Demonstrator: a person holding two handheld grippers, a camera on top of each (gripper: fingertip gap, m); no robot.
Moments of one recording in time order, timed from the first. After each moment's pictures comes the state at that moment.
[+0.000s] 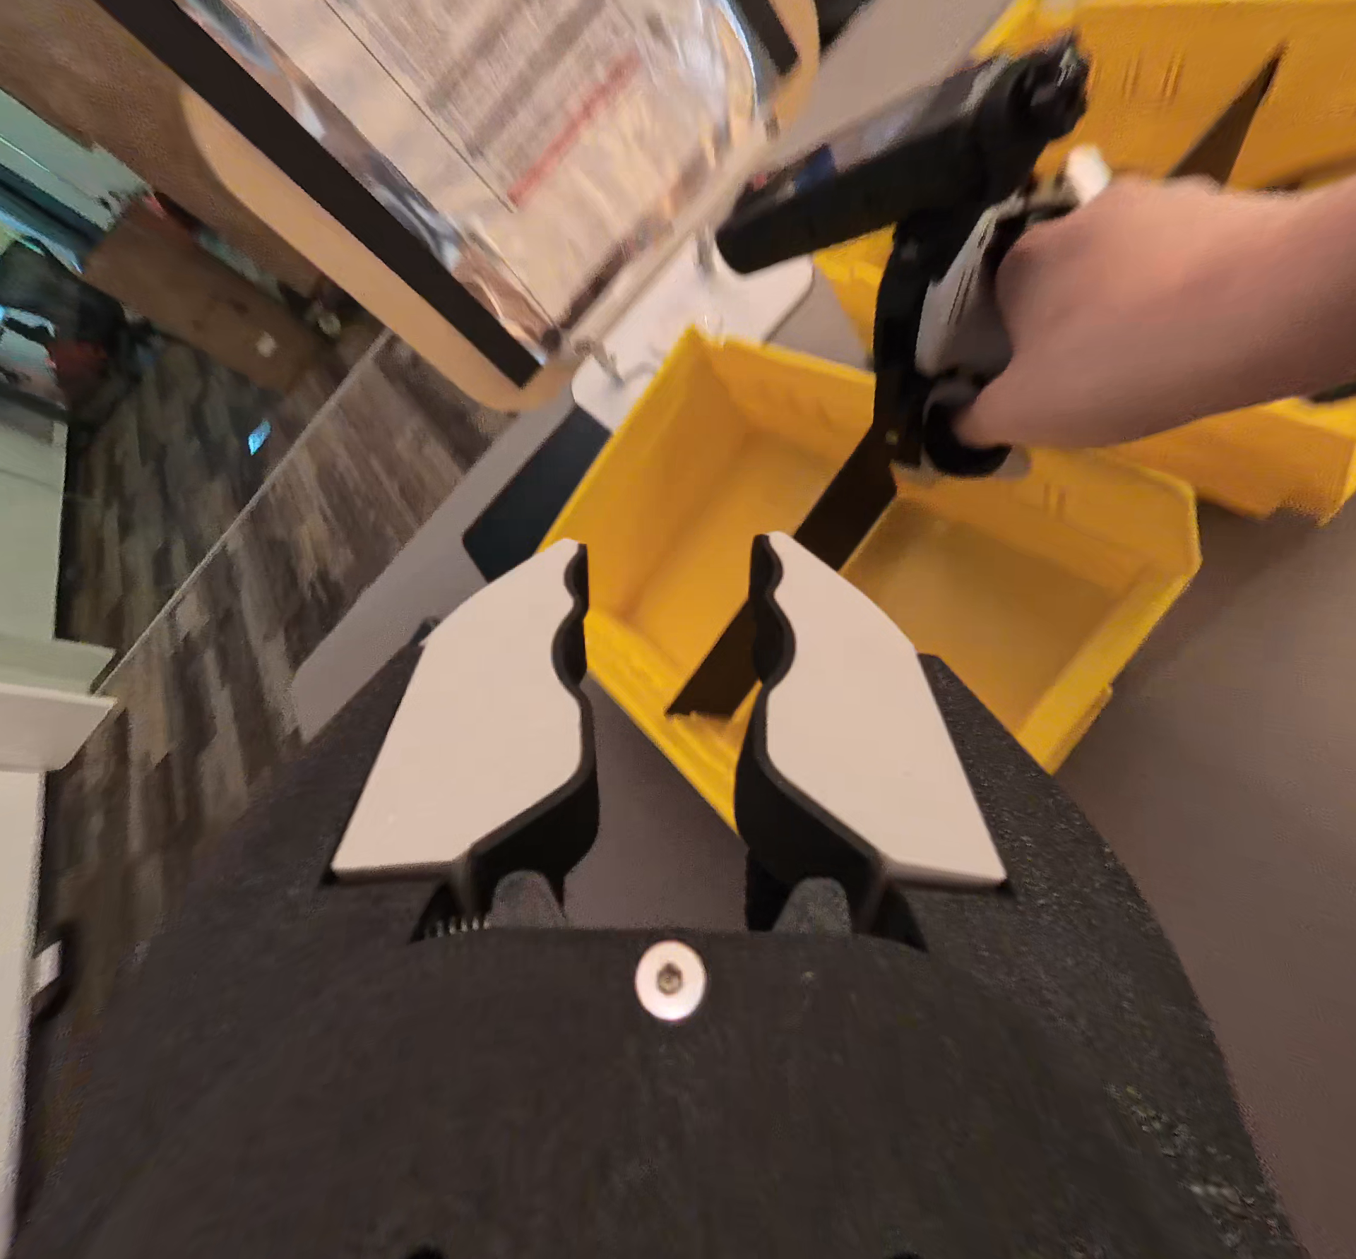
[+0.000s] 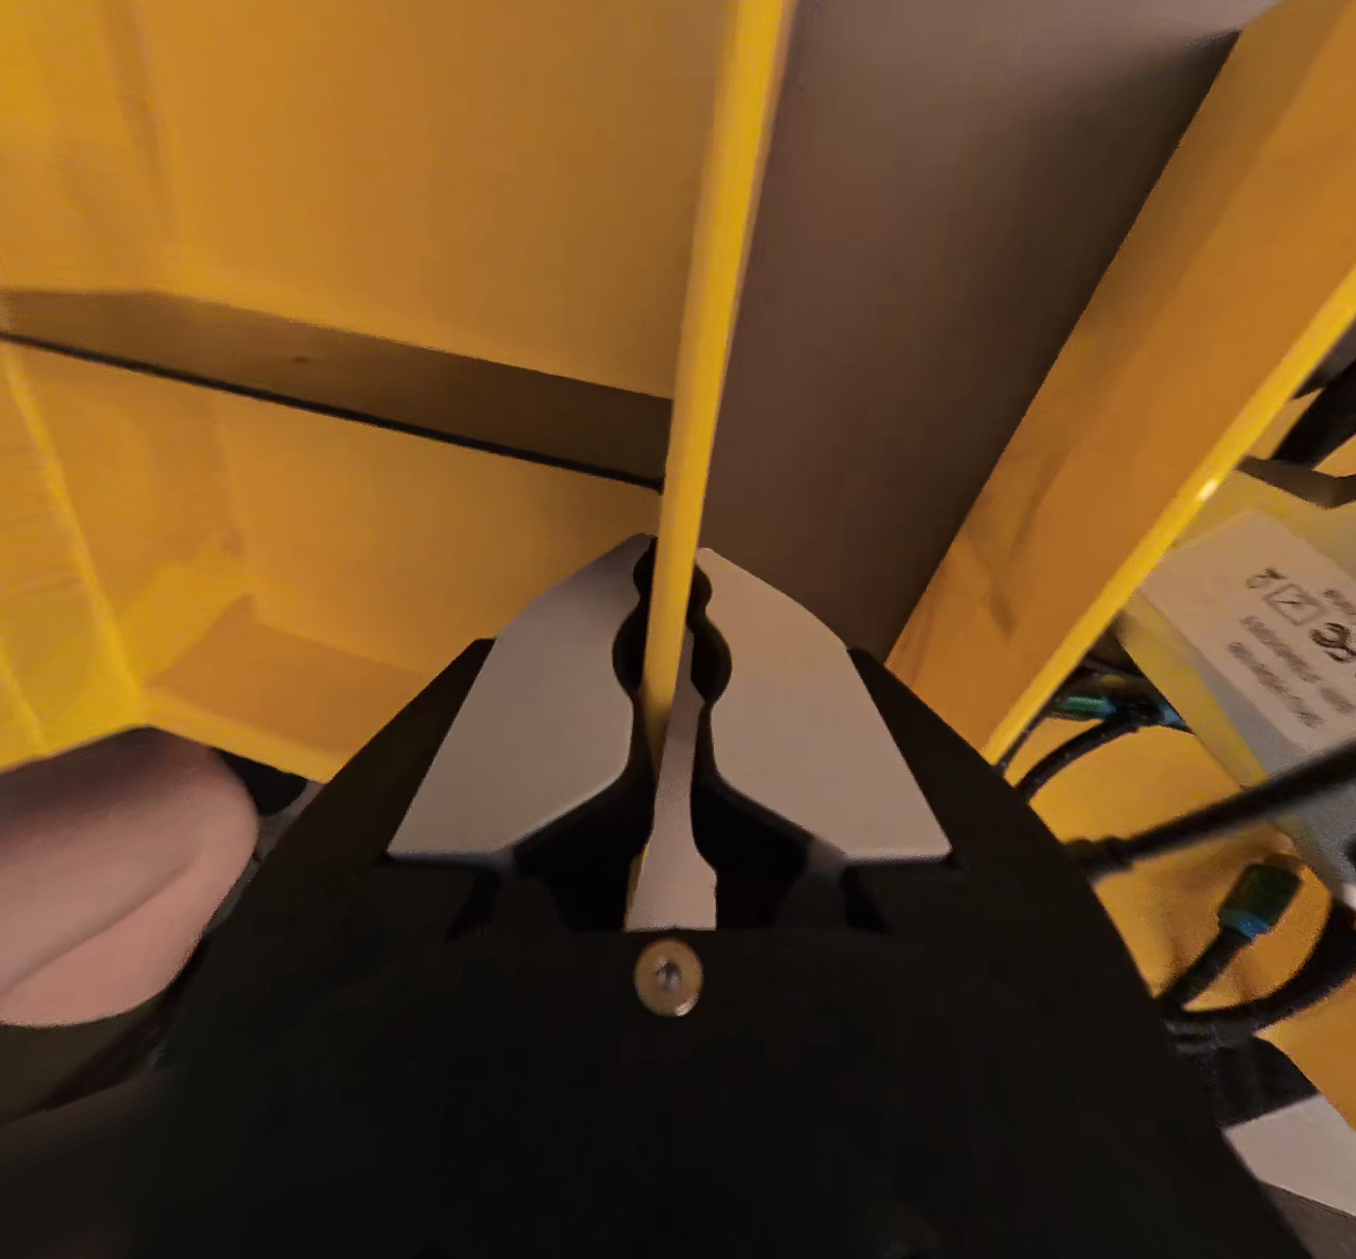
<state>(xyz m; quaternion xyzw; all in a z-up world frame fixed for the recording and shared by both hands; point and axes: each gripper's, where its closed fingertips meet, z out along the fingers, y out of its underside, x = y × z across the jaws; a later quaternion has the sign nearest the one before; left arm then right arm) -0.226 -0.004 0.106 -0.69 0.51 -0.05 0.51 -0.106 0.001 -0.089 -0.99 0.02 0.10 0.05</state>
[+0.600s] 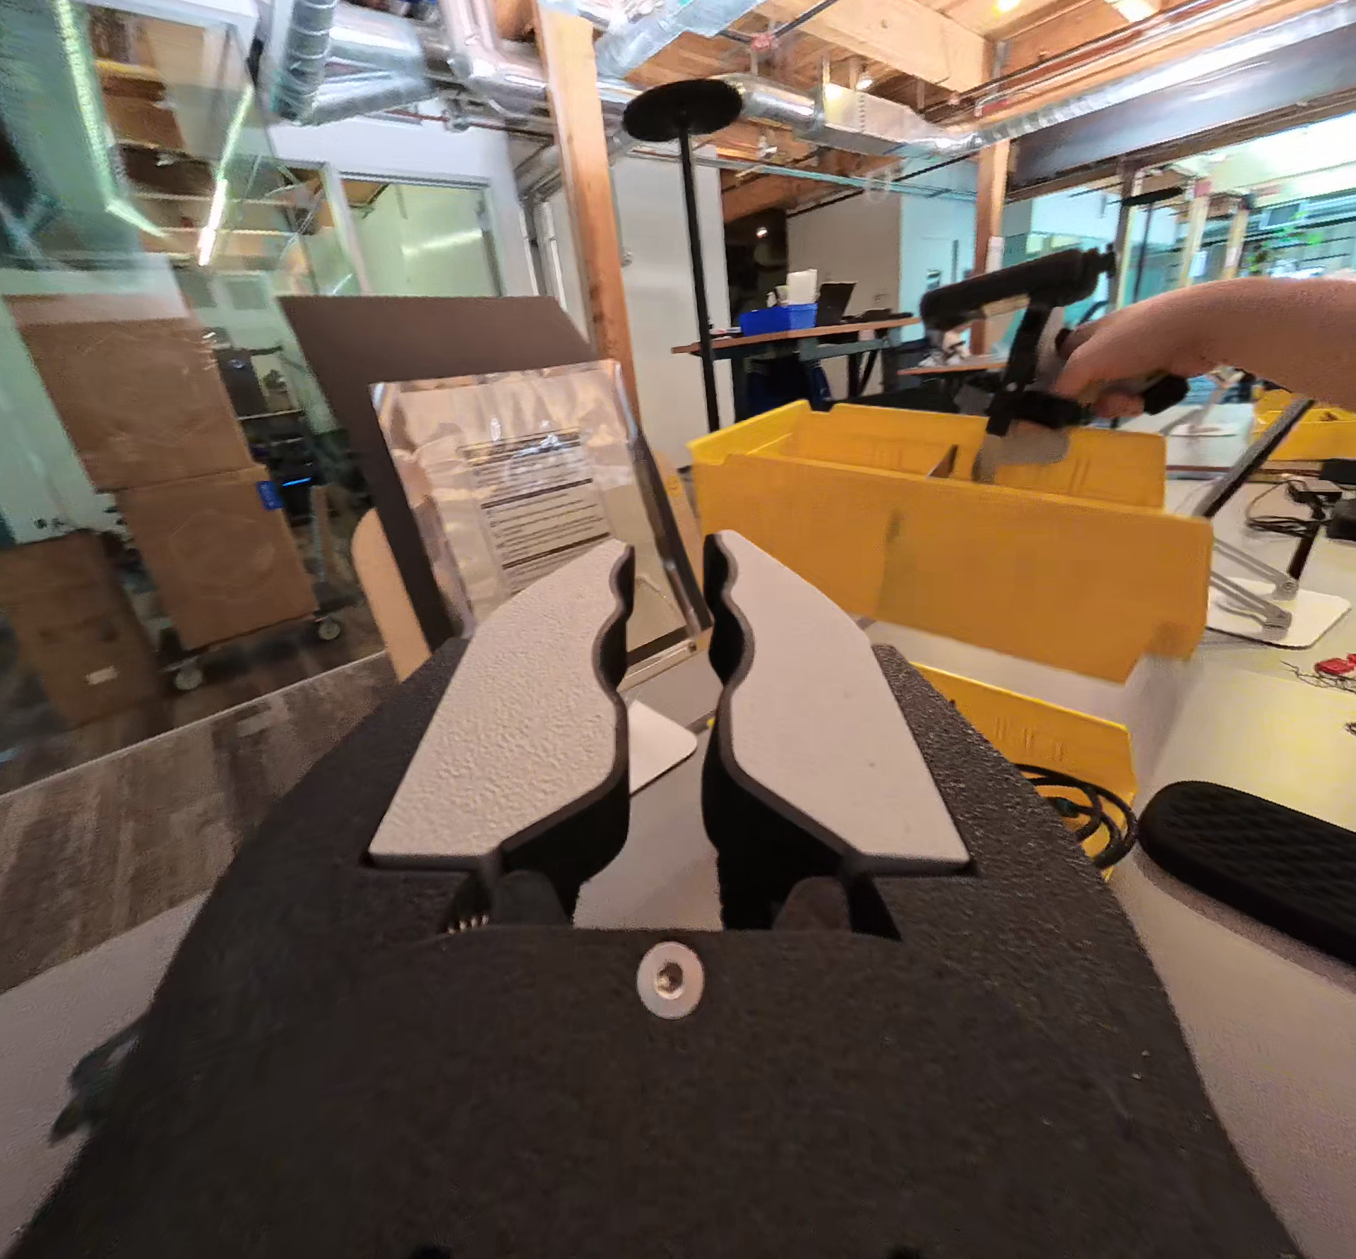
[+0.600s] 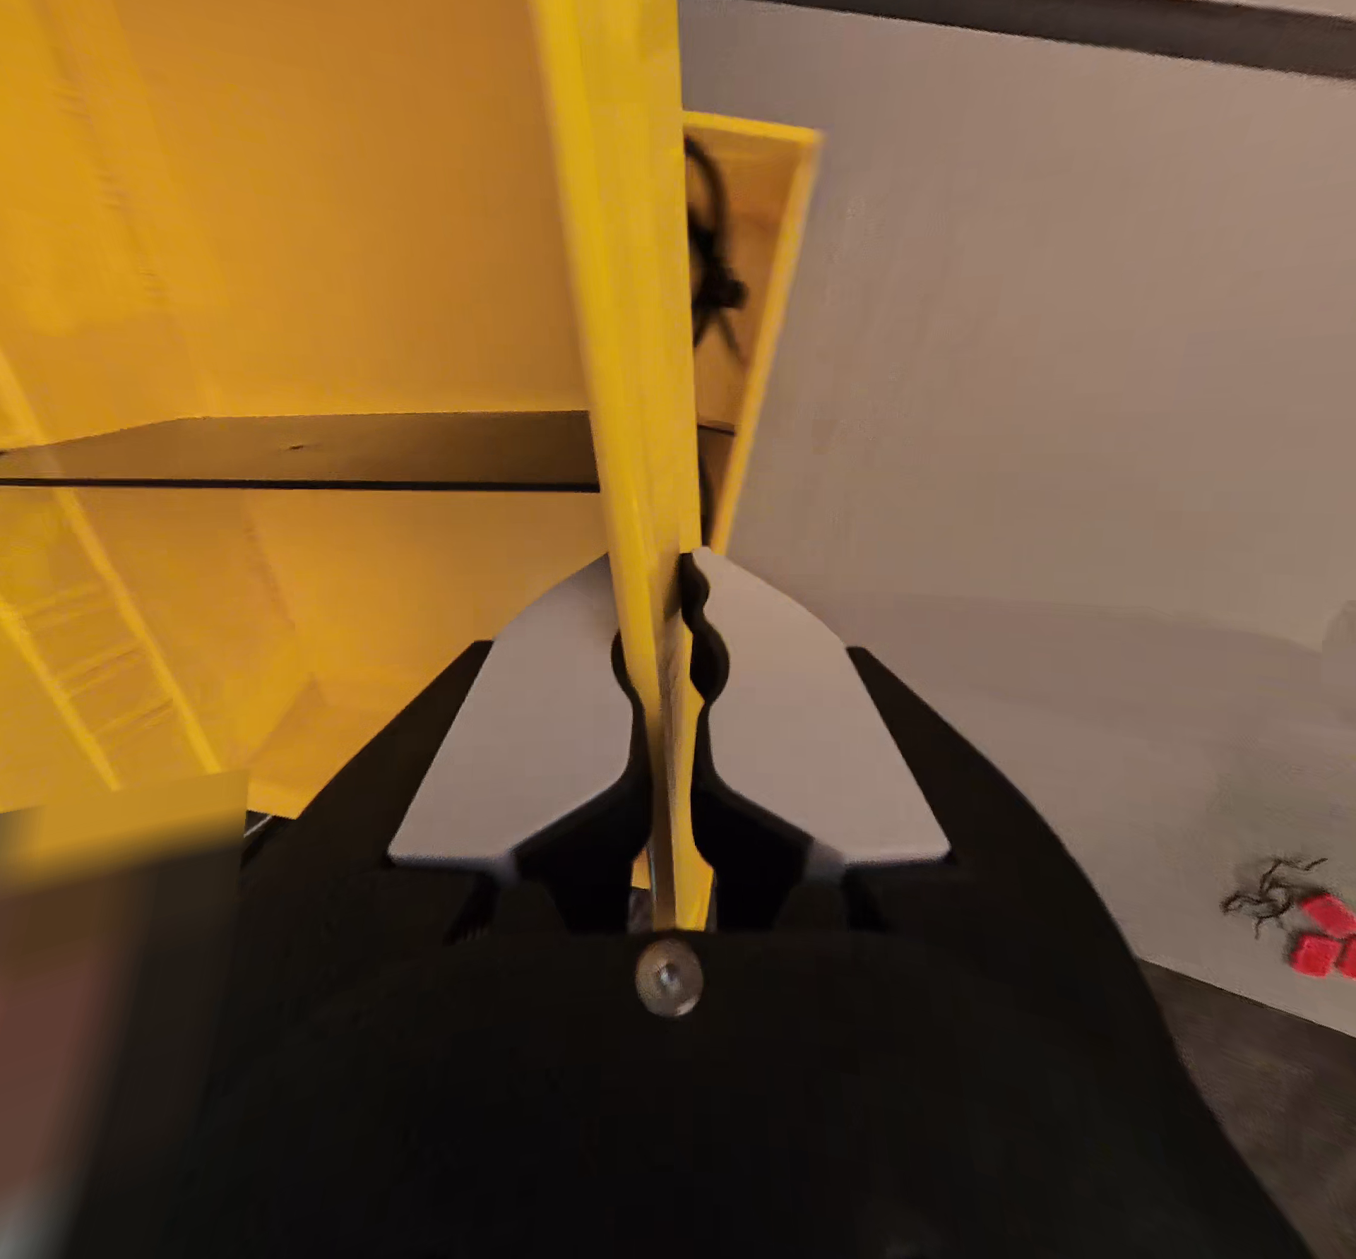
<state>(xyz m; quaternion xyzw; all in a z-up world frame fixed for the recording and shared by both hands) -0.247 -0.042 0.219 -0.52 0.35 -0.35 0.69 0.185 -0.091 0.120 -0.98 0.06 0.12 0.15</state>
